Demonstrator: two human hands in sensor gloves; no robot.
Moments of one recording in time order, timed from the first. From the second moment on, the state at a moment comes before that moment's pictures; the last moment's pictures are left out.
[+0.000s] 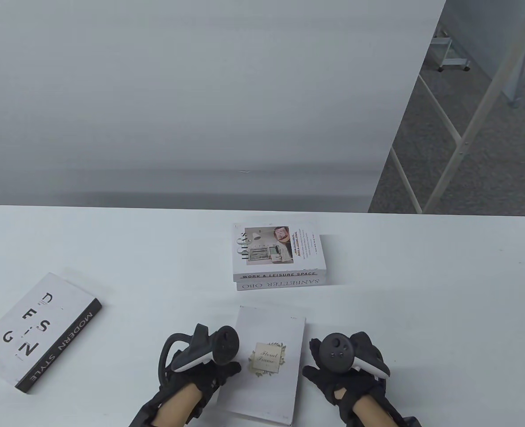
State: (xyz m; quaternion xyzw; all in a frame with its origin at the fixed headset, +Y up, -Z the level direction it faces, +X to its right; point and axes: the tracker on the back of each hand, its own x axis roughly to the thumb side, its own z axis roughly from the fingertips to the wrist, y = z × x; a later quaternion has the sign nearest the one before) left_hand -0.125 -0.770 -0.323 -0.16 -0.16 0.06 0.97; right_hand 0.160 -0.780 -0.317 0.21 0.20 0.95 0.14
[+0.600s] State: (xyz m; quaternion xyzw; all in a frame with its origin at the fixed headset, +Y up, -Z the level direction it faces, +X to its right) left_hand -0.111 -0.789 -0.320 -0.22 -0.17 0.23 0.93; right_hand 0.165 -0.781 -0.318 0.21 0.21 0.93 0.20
